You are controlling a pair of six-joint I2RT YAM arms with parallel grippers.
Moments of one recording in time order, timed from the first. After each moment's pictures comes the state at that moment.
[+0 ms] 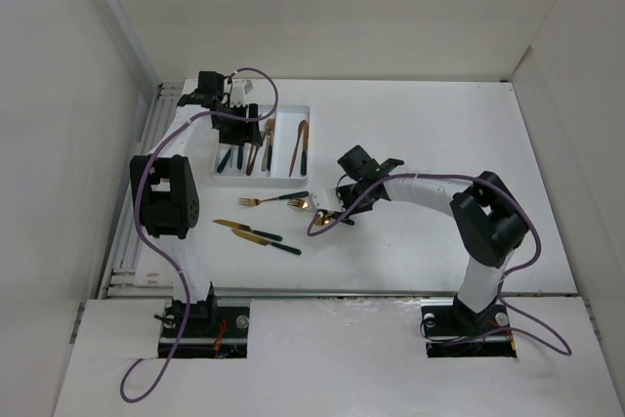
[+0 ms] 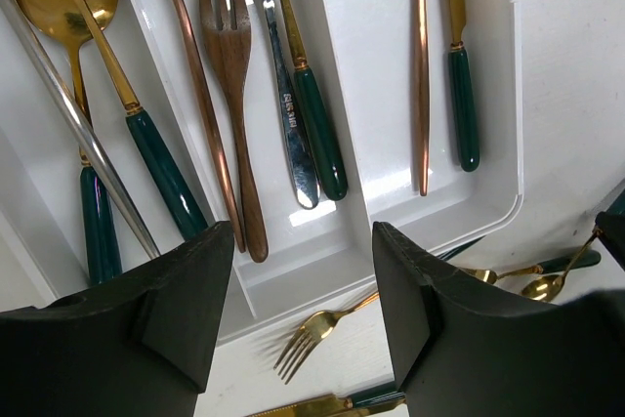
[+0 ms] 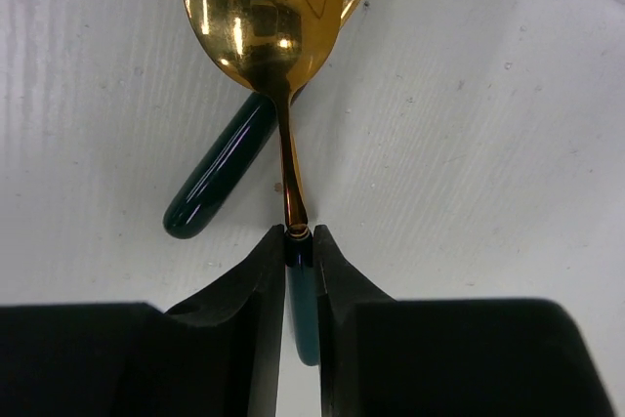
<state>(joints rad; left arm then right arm) -0.06 1.94 1.62 -0.72 0.40 0.01 0.70 1.81 1.15 -0.53 -0.23 -1.19</state>
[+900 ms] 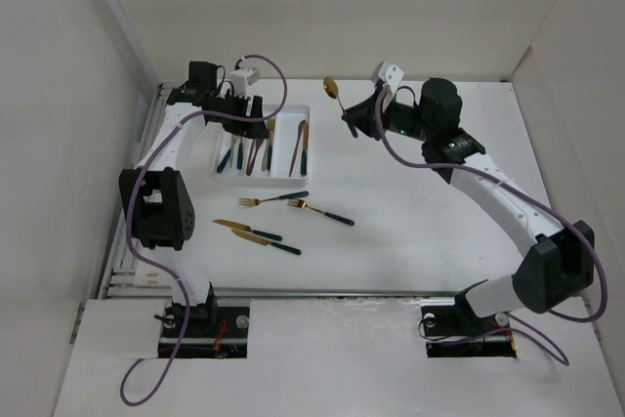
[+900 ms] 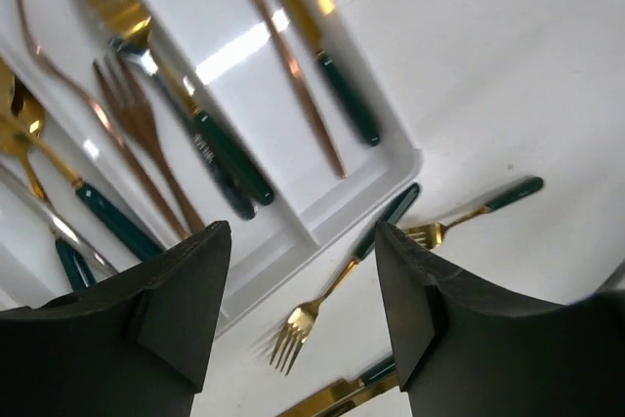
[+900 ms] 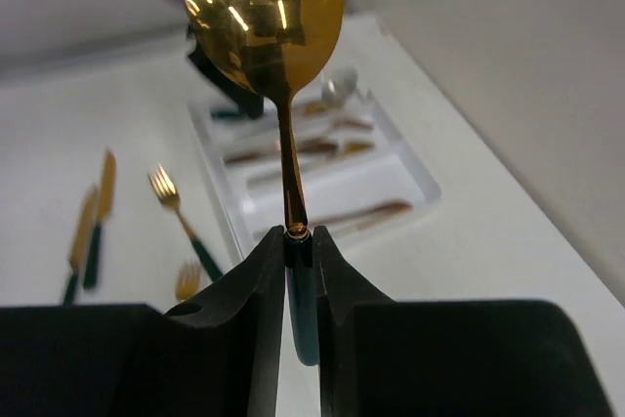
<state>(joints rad) -0.06 1.87 1.64 -0.75 0.60 0.20 0.43 1.41 1.22 0.02 -0.65 -0.28</state>
